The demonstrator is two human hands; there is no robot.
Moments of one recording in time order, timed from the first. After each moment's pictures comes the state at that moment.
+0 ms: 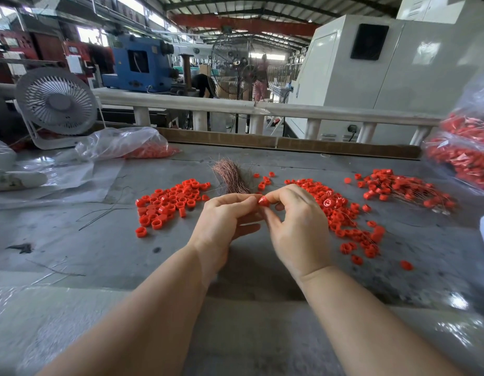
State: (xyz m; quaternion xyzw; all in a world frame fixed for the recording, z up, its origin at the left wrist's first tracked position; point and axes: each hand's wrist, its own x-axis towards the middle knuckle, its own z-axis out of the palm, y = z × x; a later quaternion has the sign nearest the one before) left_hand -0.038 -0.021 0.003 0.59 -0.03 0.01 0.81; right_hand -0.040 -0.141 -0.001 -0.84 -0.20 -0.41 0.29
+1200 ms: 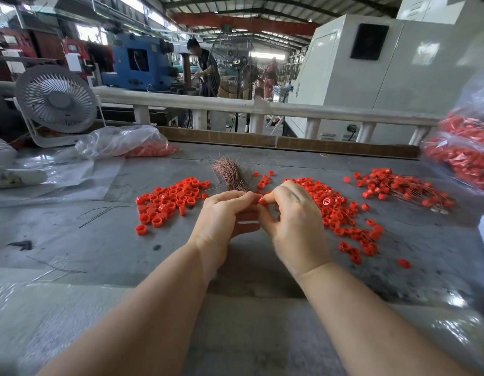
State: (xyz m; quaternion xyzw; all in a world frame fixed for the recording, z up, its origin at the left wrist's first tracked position) left_hand -0.037 -0.020 0.001 0.59 -0.03 0.02 0.80; right_hand -0.041 -0.138 0.000 -0.84 -0.23 -0.40 0.27
